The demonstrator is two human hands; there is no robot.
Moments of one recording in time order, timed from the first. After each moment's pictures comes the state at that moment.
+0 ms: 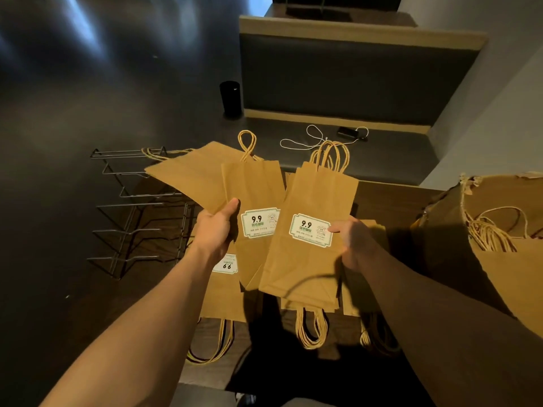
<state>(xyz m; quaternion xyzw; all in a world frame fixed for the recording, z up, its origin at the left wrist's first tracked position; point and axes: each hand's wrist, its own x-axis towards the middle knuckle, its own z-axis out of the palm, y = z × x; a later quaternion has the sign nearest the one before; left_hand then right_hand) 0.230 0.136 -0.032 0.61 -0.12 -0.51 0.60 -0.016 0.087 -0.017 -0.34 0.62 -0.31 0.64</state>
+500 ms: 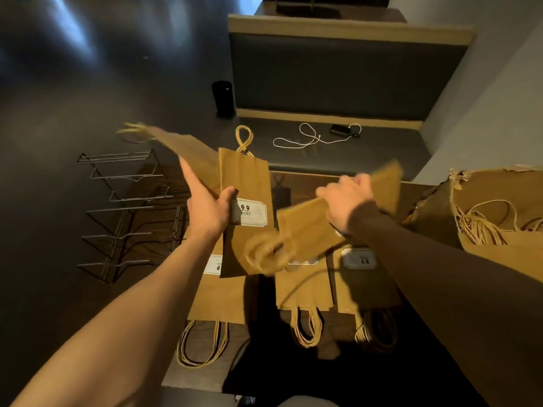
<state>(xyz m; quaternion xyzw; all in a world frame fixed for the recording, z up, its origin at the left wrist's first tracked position) 0.215 0.126 0.014 0.72 -0.36 -0.28 0.52 -0.021 0.053 0.029 -0.86 0.50 0.08 -0.04</state>
